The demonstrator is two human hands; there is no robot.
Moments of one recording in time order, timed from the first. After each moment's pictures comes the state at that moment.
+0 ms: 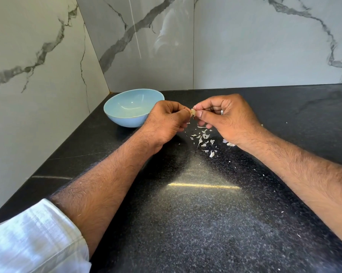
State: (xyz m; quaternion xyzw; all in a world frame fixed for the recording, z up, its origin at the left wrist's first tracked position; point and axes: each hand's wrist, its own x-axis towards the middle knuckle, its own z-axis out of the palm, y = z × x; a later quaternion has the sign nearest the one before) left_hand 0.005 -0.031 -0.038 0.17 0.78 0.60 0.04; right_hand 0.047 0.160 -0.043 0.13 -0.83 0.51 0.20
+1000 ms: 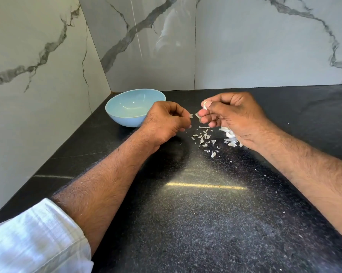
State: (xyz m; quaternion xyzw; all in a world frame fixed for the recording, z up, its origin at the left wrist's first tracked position) left_hand 0.013 -0.037 -0.029 0.14 0.82 0.55 0.04; right_hand 0.050 0.165 -0.032 0.05 -0.73 0.67 0.11
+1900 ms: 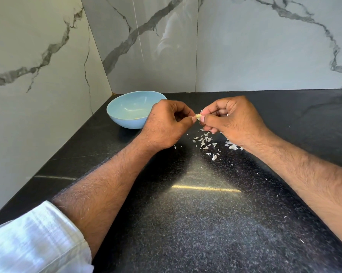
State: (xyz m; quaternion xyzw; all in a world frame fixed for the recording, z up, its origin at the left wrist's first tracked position) left_hand 0.004 -0.039 -0.036 0.28 0.85 0.42 -0.13; right_hand 0.051 0.162 -0.038 0.08 -0.83 0.52 0.18
